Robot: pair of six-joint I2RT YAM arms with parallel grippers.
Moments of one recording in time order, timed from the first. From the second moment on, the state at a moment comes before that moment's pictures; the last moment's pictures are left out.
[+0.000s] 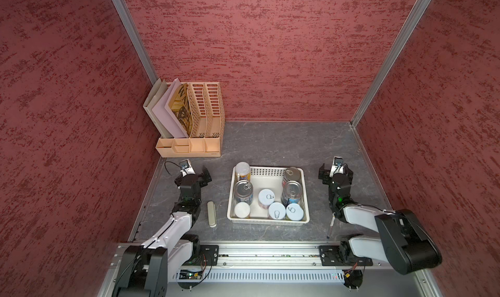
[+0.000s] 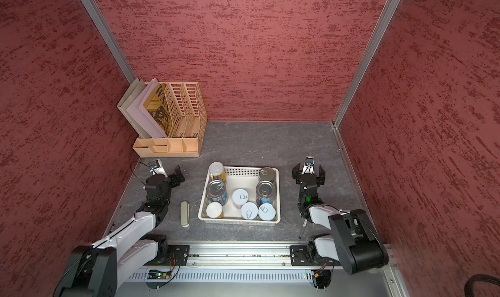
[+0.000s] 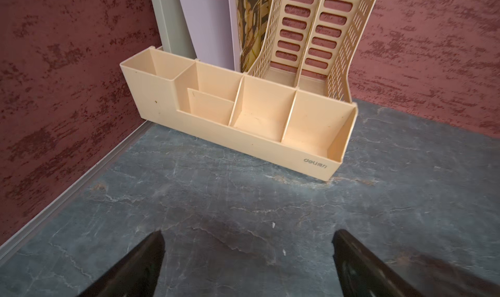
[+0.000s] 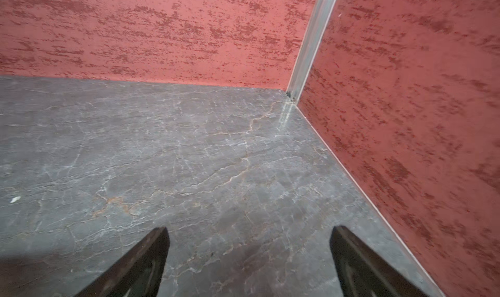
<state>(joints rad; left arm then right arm) -0.04 1.08 0.18 0.53 -0.32 -0.24 0.16 1.37 0.23 0.92 0.40 -0.03</state>
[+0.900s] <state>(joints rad) 0.04 1.53 0.37 0.89 0.03 -0.09 0.04 1.56 0.36 0.94 0.12 0.04</state>
